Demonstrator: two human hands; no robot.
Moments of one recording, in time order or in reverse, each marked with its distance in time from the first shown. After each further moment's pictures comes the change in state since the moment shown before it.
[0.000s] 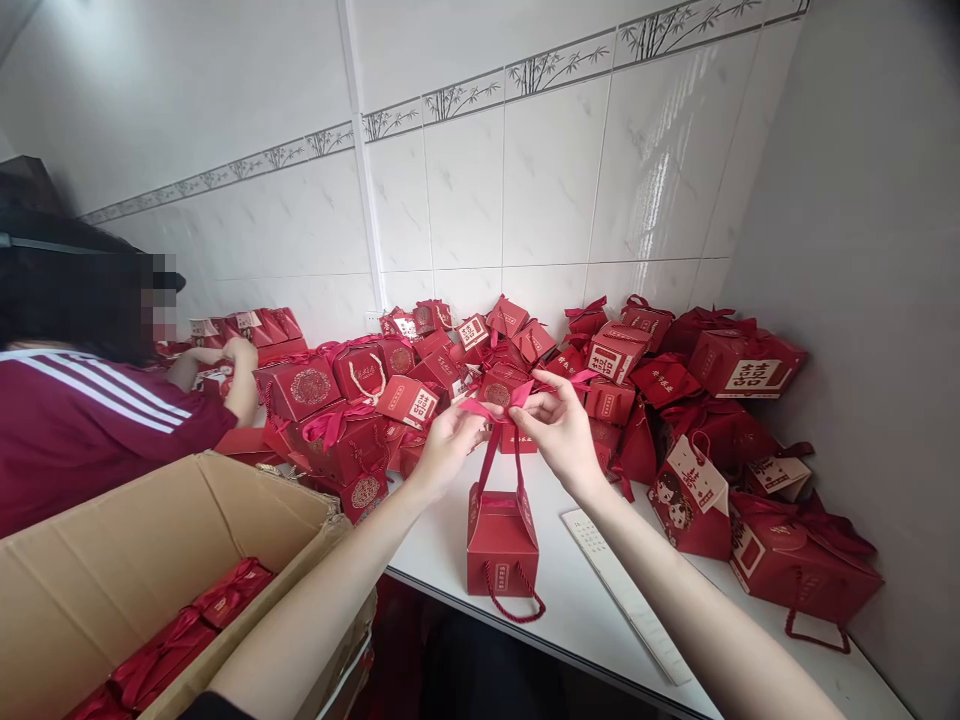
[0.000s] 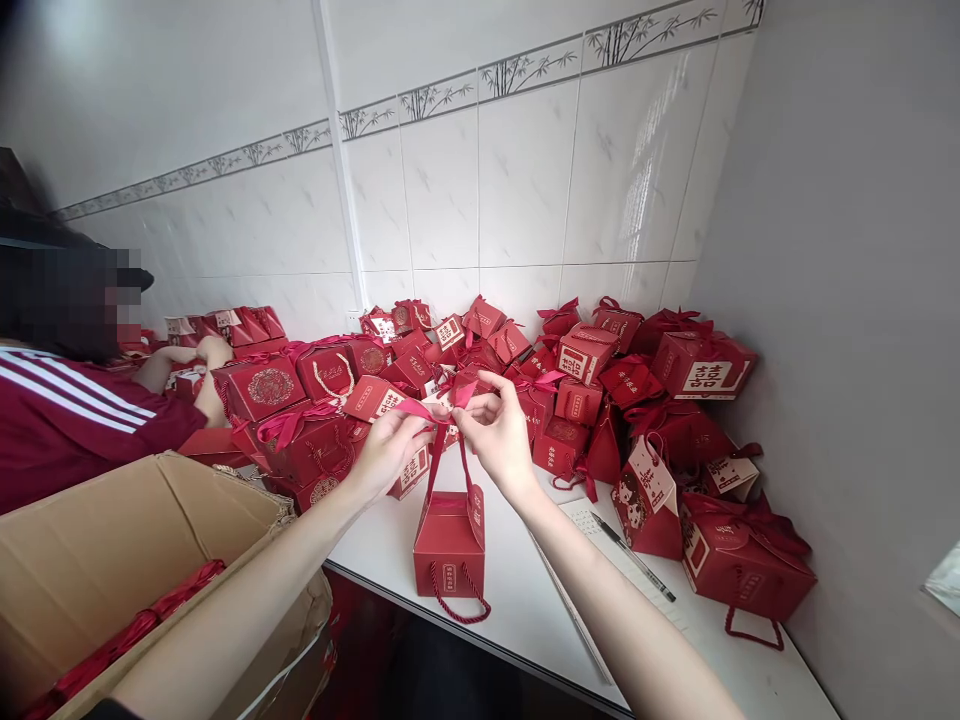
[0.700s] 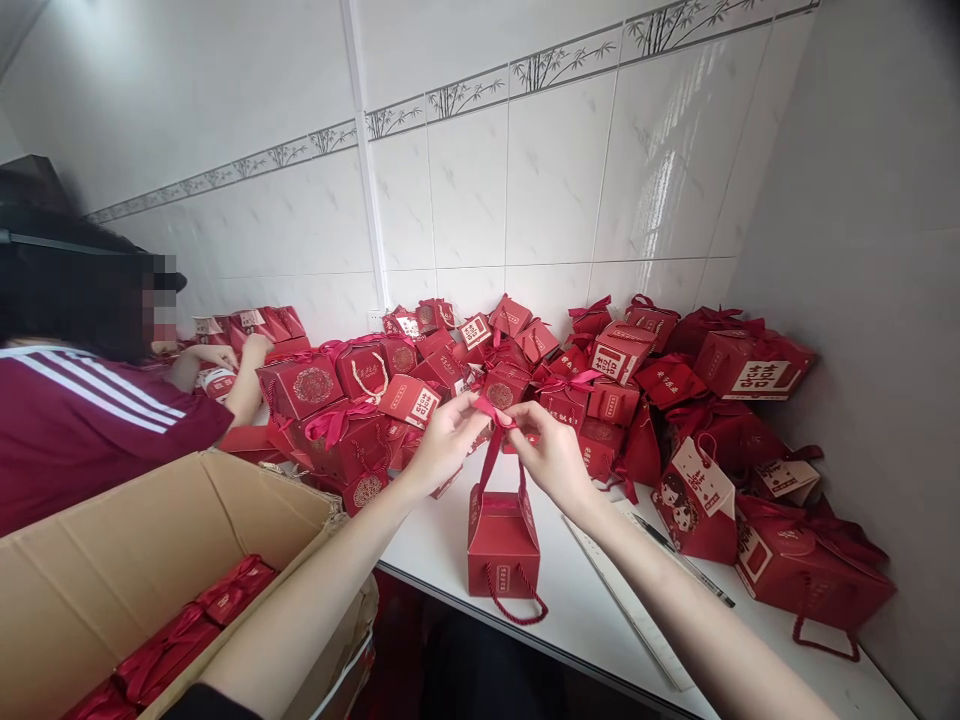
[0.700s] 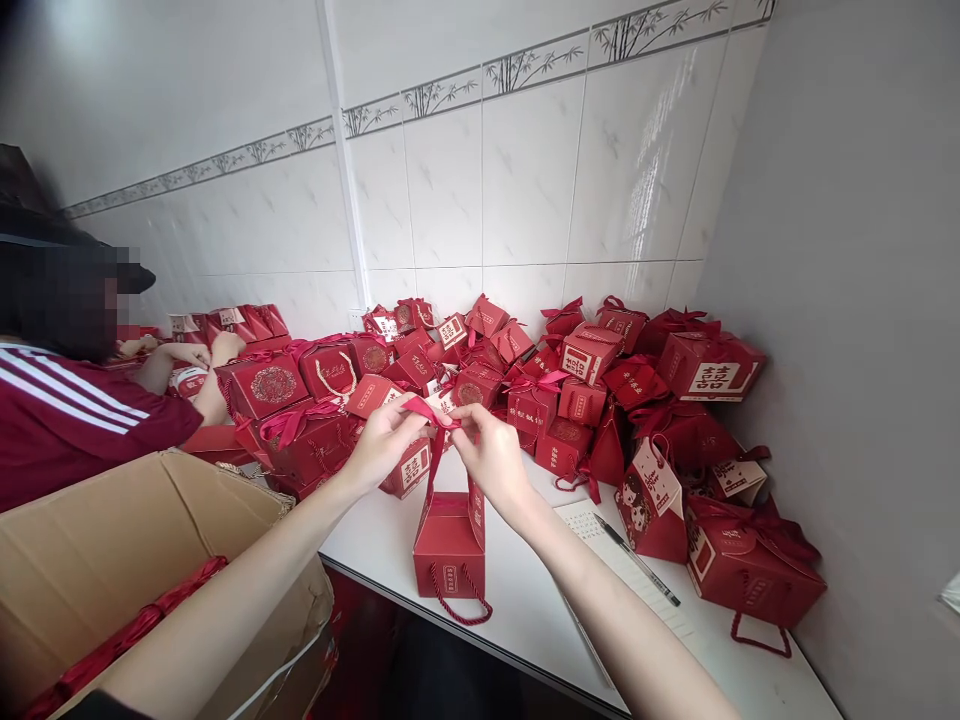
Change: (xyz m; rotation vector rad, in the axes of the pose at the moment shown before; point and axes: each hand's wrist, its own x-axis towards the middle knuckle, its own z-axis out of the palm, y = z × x) left_hand 0.002 0.013 -0.007 0.261 -0.093 0.059; right_hand -0.011 0.003 0.000 -0.628 -0.197 -0.089
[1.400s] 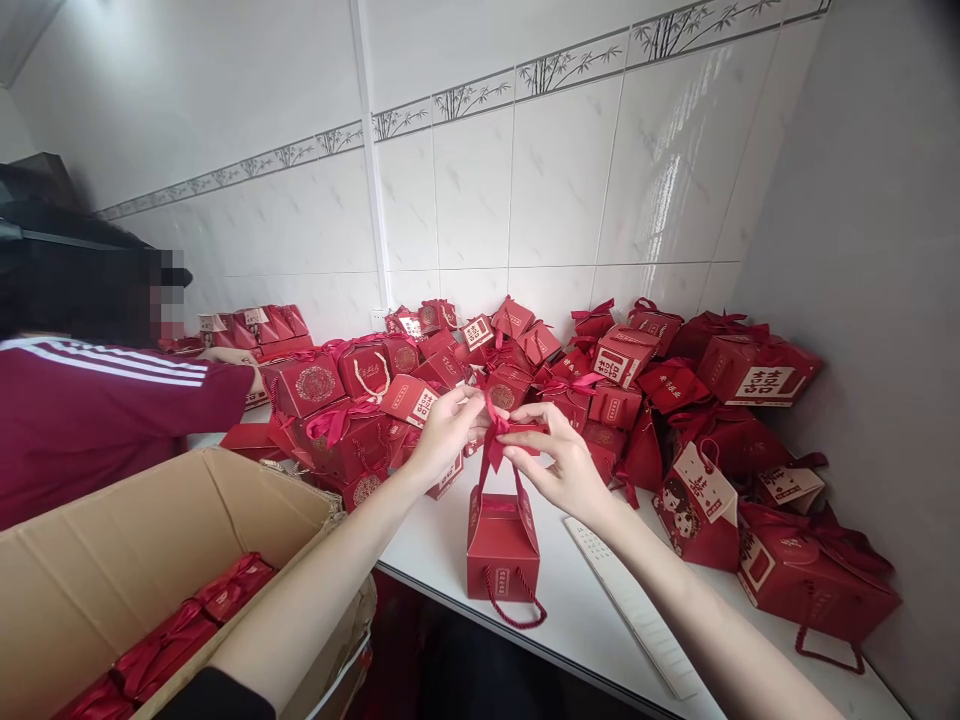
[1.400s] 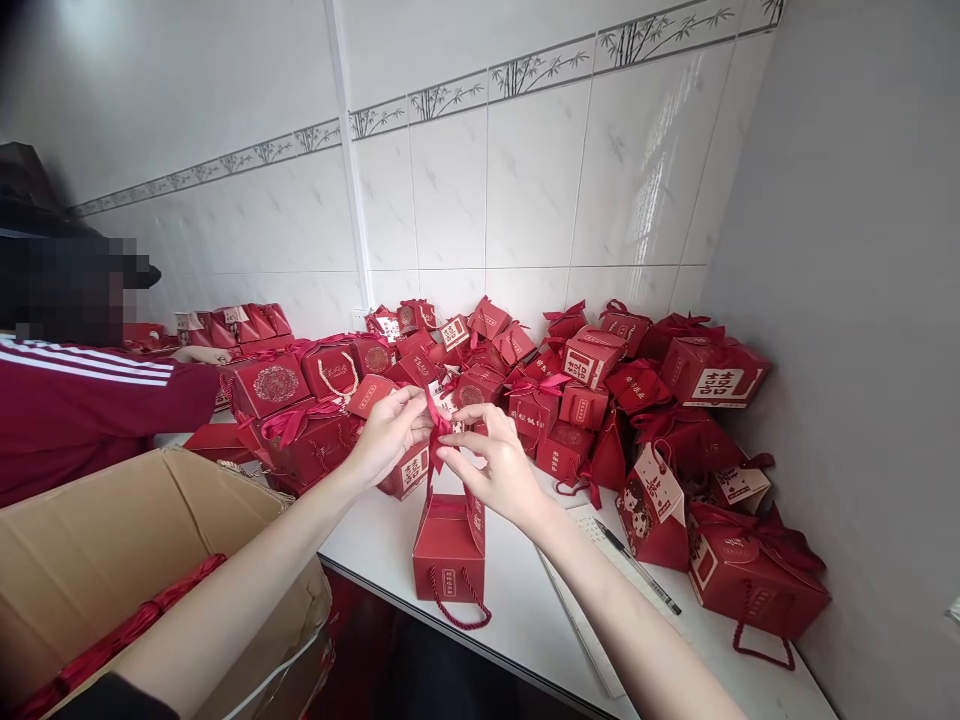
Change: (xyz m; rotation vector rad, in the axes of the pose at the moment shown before) left_hand 0.011 -0.001 0.004 -0.273 0.074 -0.132; right_hand -0.009 0.008 -0.015 -0.113 -0.020 -0.432
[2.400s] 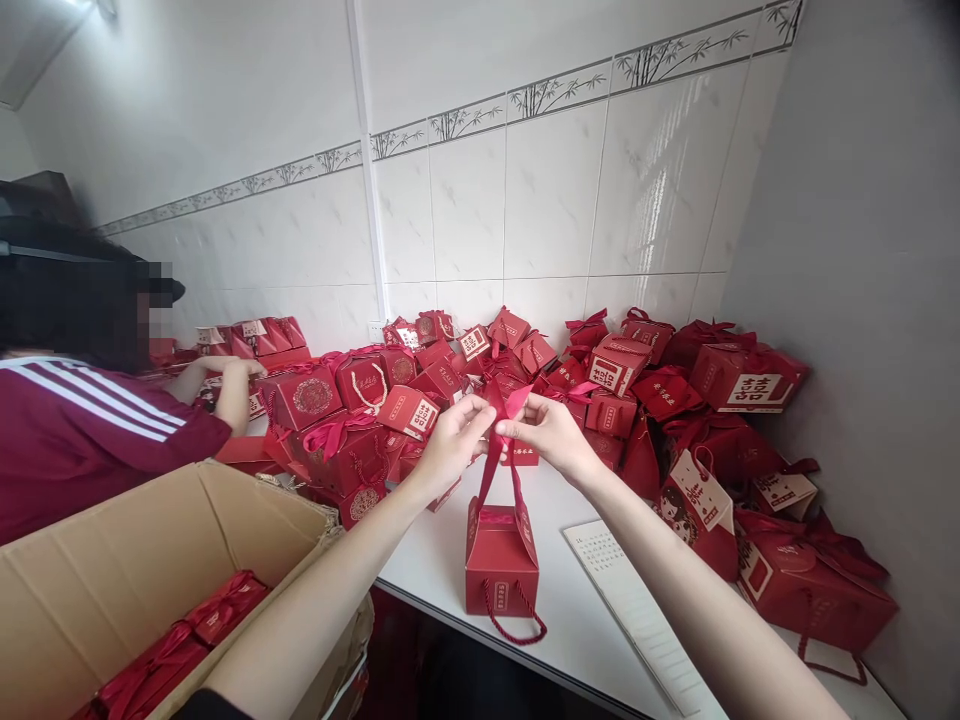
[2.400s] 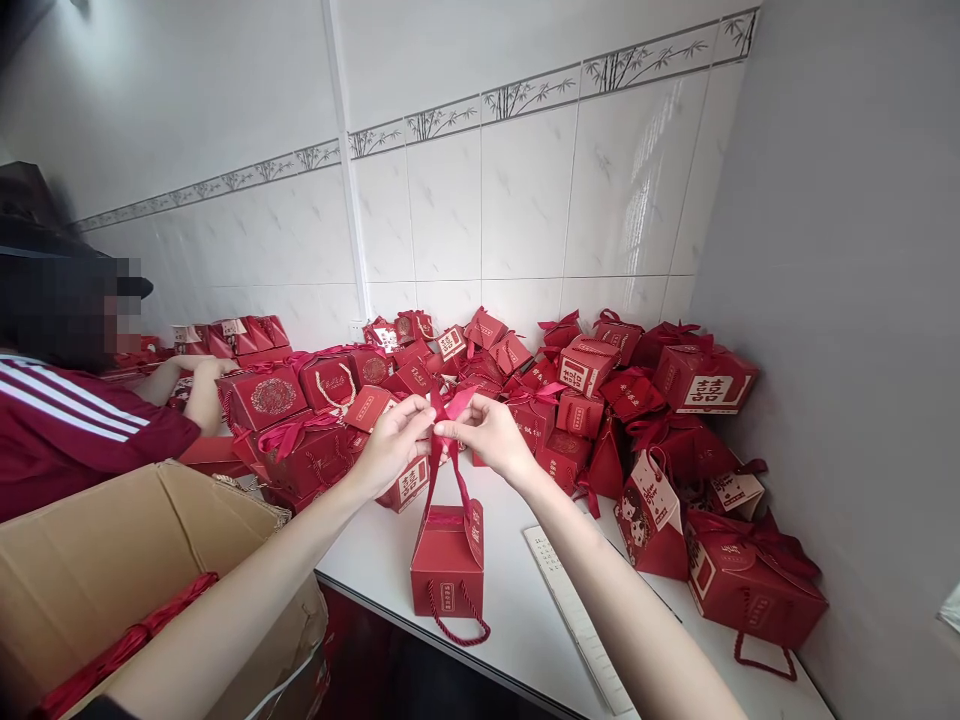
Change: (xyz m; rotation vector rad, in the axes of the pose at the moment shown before) left_hand -0.003 0.005 0.008 0.113 -0.060 0.035; right_hand 0.040 0.012 0.001 0.812 -0.073 0.541
